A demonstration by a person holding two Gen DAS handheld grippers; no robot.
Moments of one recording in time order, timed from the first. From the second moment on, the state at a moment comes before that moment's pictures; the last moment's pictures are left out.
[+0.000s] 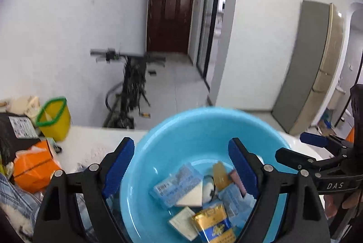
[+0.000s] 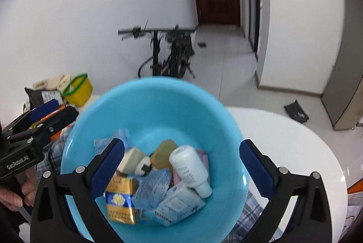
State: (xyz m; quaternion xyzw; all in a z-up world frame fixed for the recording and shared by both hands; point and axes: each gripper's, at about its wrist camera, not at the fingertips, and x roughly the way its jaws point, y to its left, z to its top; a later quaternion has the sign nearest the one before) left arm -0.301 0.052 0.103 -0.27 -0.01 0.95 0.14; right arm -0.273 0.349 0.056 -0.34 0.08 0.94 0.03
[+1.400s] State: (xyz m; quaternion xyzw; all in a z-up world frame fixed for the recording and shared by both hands) left arm -0.085 0.003 0.142 -0.17 0.03 0.97 0.16; right arm -0.074 0.269 0.105 -0.21 0.03 0.98 0.00
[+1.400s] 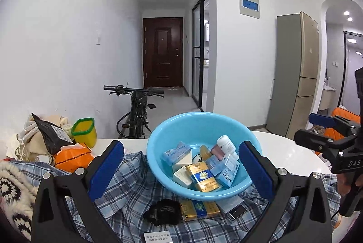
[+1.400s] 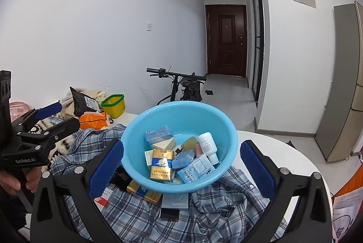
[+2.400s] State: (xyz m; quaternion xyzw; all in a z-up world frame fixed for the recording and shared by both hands) left arm -0.069 0.001 0.041 -0.21 0.00 0.97 0.14; right arm -0.026 0.272 0.014 -0.18 0.05 0.98 0.03
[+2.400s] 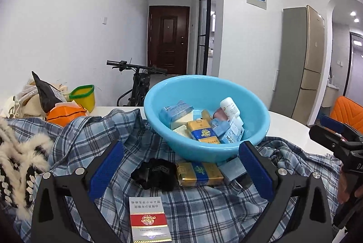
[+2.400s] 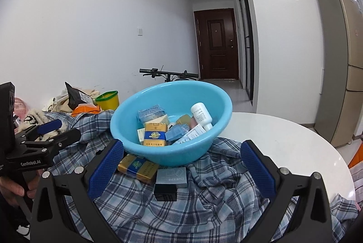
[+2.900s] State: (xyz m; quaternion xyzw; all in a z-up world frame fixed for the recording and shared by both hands) left arm -0.117 0.007 0.004 -0.46 0.11 0.86 0.18; right arm -0.079 0.273 -0.016 -0.42 0.04 0.91 -0.07
